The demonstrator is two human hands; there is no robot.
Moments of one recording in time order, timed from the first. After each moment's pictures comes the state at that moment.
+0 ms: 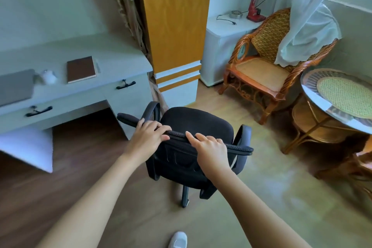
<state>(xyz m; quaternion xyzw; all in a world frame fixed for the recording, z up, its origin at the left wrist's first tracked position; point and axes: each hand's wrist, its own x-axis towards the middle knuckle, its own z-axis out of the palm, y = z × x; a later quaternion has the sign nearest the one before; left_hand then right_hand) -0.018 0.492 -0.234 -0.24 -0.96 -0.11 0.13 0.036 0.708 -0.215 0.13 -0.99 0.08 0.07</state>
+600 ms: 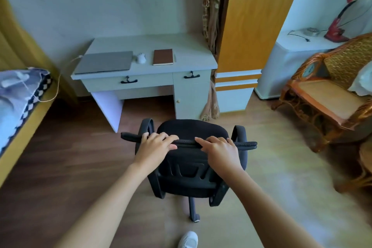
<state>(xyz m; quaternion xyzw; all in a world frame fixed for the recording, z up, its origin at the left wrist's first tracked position) 0.204 0.389 -0.221 -0.03 -0.99 -0.03 0.13 0.152 0.613 -0.207 0.29 -0.95 0.12 0.04</state>
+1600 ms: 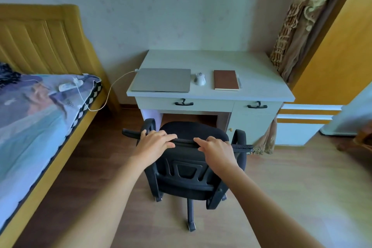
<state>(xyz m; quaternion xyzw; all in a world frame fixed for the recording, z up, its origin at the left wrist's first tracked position) 0.110 0.046 -0.200 0.10 -0.99 -0.10 0.01 0.025 0.252 -0.201 0.38 -0.92 0.09 -0.03</state>
